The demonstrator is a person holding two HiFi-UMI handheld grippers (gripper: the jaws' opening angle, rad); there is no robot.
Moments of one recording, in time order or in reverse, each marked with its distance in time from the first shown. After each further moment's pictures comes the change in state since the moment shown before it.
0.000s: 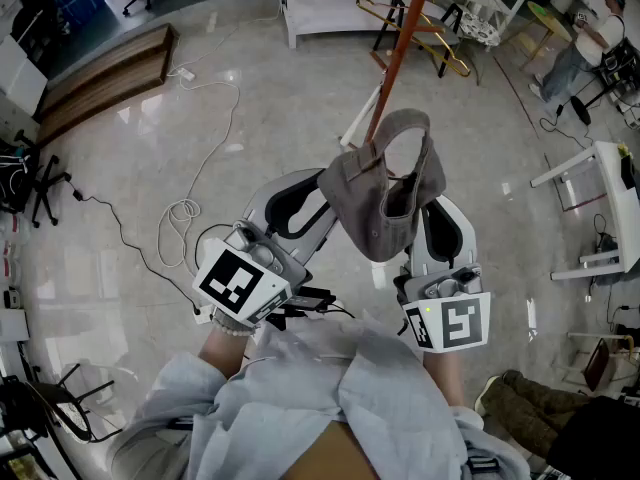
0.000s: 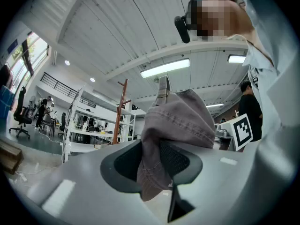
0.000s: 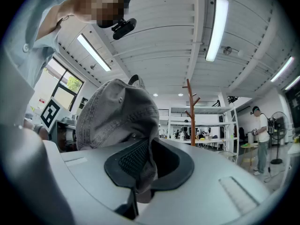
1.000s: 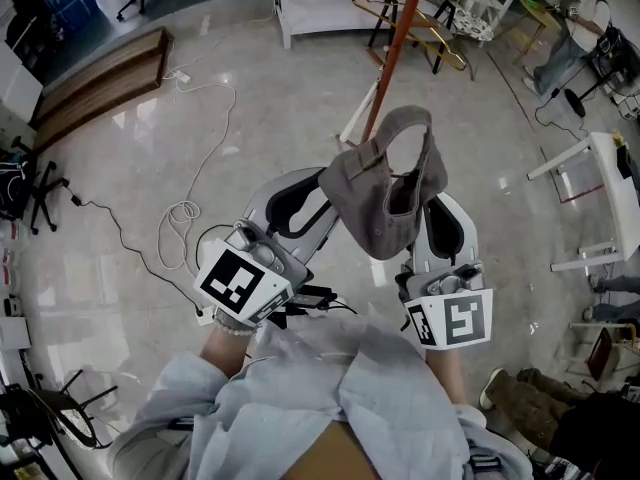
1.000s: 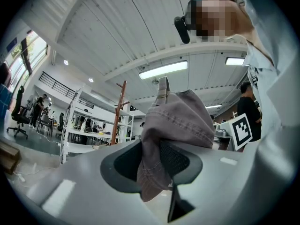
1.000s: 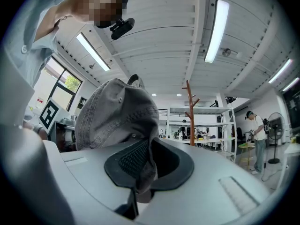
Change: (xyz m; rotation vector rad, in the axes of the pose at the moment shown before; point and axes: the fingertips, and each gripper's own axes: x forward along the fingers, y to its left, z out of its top) left arm -0.016 -0.006 0.006 -0.001 -0.013 -0.024; right arm -0.009 0.014 0.007 0.002 0.000 -0.022
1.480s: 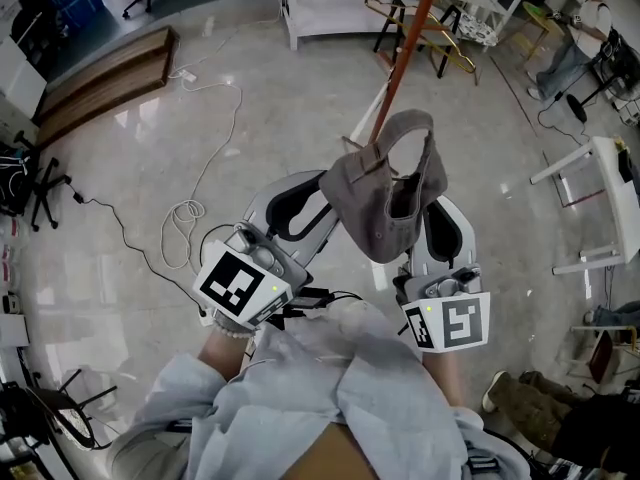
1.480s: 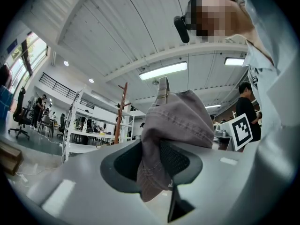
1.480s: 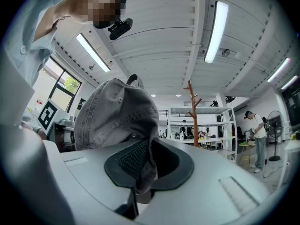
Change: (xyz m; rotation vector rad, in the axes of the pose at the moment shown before) left arm -0.036 0.010 0.001 0.006 -0.003 0.004; right arm 0.000 0.037 -0.003 0.014 -0.009 -0.007
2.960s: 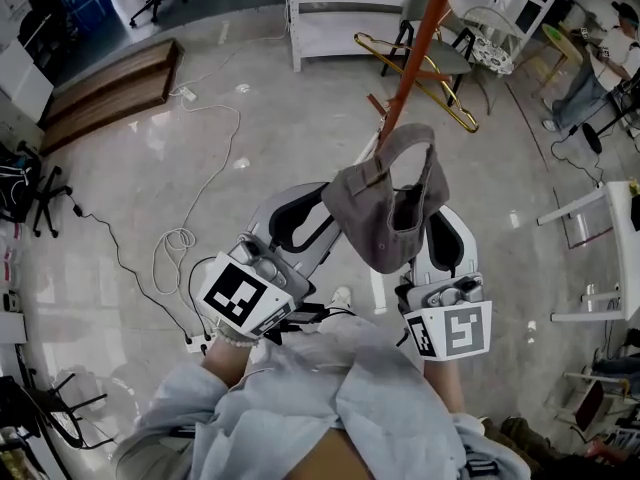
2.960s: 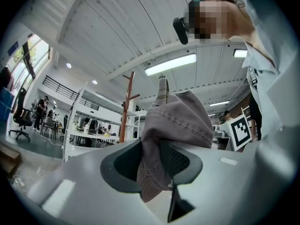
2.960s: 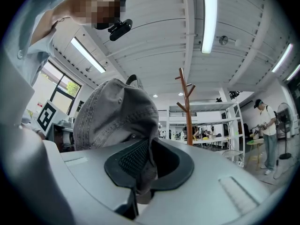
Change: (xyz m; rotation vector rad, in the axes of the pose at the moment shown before) left arm 0.184 0.077 -0.034 0.018 -0.005 0.064; right arm 0.130 -0.162 -0.038 0.031 -0.018 0.063
